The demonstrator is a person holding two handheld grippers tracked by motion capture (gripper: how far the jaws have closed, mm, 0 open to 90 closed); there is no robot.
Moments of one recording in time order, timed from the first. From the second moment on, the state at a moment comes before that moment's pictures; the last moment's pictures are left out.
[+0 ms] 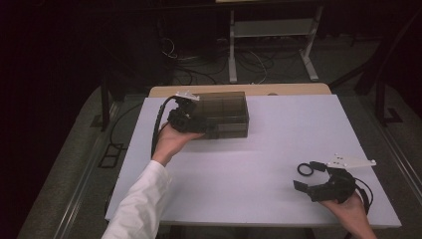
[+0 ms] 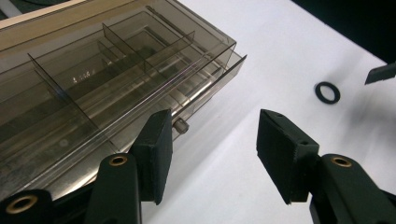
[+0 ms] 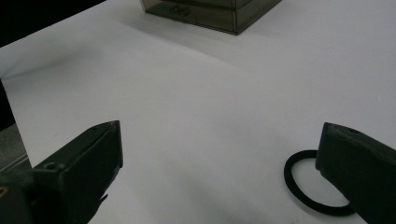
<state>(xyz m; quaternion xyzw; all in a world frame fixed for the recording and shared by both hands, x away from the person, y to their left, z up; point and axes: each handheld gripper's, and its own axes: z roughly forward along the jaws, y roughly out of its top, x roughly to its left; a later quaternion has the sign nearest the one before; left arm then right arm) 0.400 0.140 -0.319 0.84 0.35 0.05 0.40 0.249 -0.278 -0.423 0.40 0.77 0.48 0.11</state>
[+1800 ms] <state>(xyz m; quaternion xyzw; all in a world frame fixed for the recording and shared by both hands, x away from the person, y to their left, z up) 0.435 0.132 -0.351 0.88 0.25 0.07 0.39 0.249 -0.279 -0.422 0.40 0.77 0.48 0.11</state>
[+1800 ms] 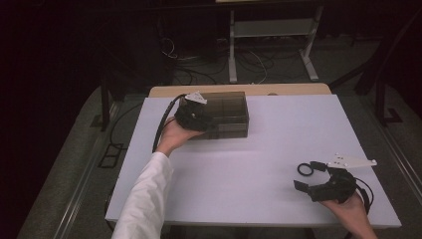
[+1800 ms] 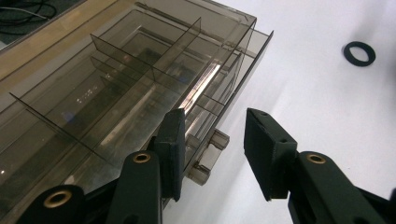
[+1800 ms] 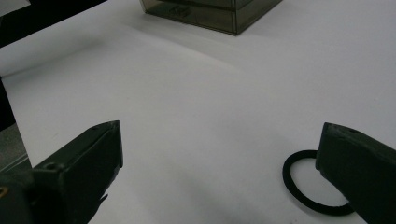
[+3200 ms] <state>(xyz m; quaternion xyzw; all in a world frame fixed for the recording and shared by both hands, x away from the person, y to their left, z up) 0.433 0.133 -0.358 0.89 0.25 0.10 0.38 0.249 -0.279 -0.422 0.40 0.77 0.48 0.11</state>
